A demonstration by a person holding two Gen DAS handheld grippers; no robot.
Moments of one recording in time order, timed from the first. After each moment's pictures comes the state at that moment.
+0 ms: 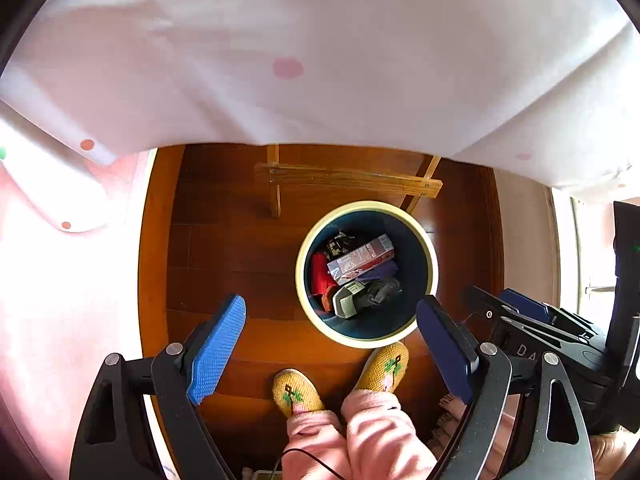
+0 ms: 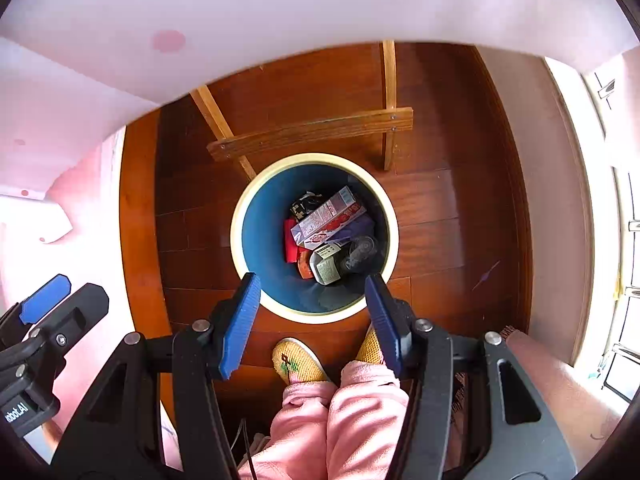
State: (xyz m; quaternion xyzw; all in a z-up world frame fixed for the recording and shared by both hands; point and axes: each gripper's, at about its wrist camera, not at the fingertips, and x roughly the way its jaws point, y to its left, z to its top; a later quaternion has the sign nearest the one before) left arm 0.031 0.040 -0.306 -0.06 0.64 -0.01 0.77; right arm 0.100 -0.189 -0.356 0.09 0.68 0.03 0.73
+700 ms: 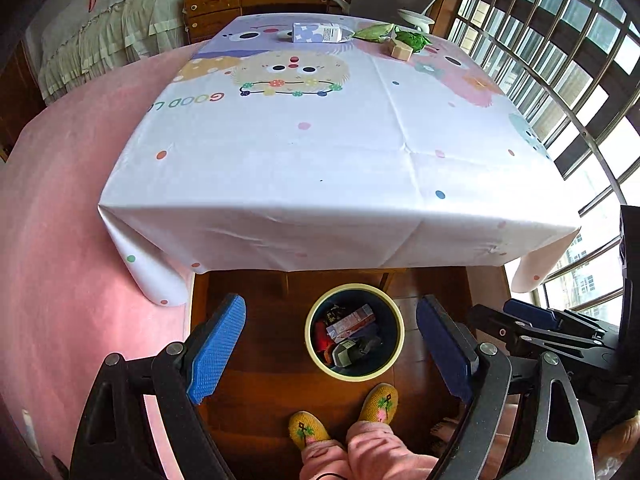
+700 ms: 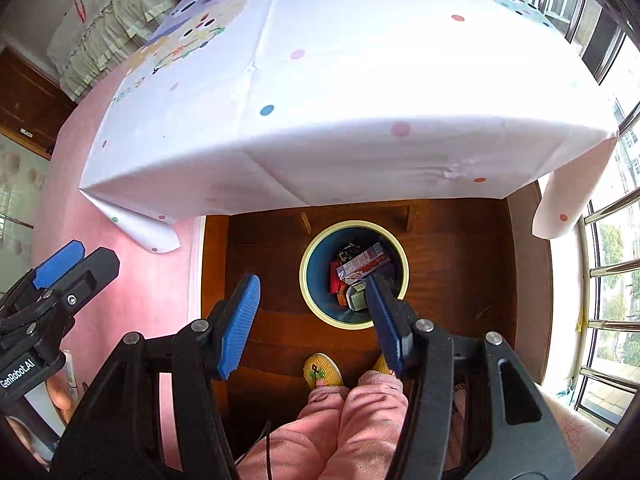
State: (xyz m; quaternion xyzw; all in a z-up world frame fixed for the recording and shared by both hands) left arm -0.005 0.051 -0.071 -0.04 0.52 -0.03 0.85; right arm 0.084 -0.185 -0.129 0.09 0.60 0.09 0.79
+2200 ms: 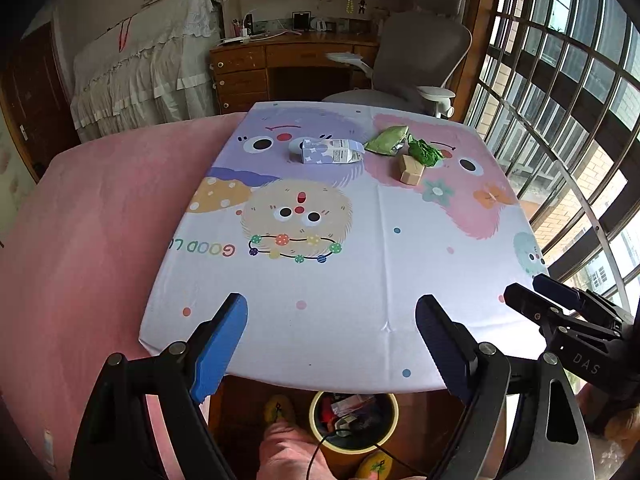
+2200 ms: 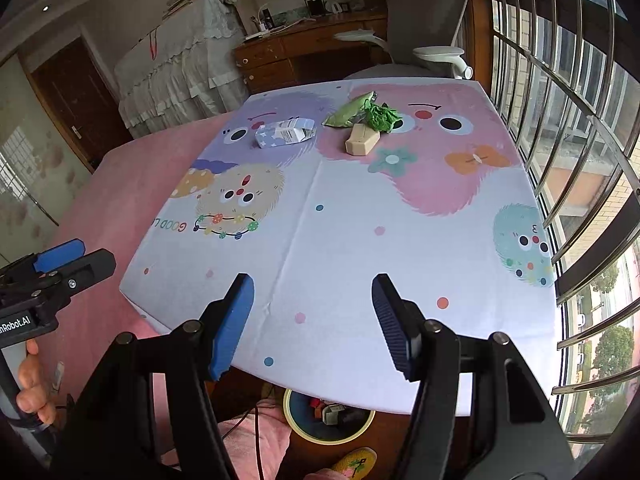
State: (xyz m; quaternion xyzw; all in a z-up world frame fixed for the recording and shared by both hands) left arm 0.126 0.017 0.072 -0.03 0.45 0.03 0.89; right arm 0.231 -0.232 0.010 0.05 0.45 0.17 0.87
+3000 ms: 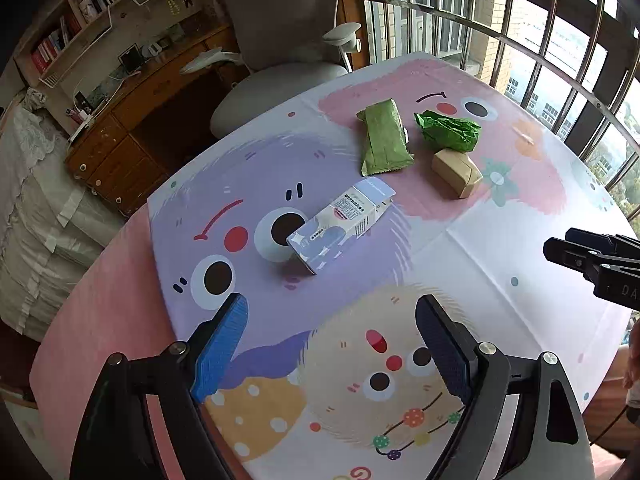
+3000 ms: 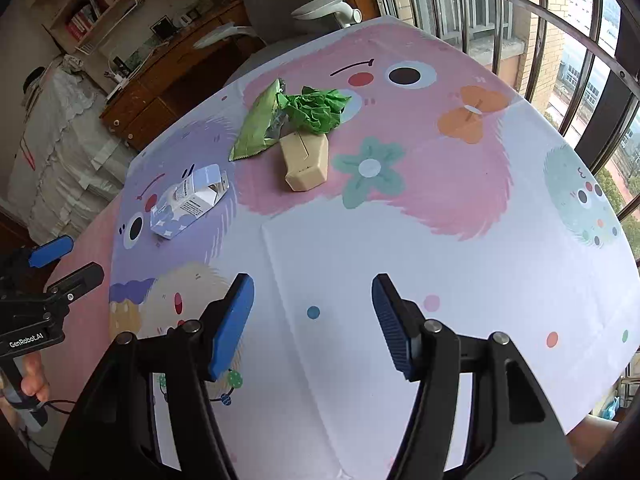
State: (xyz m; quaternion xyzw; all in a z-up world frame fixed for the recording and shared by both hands) left arm 0.475 0.087 -0.004 0.22 0.50 -0.21 0.81; right arm 0.414 -0.162 -0.075 0.22 0.50 -0.06 0.84
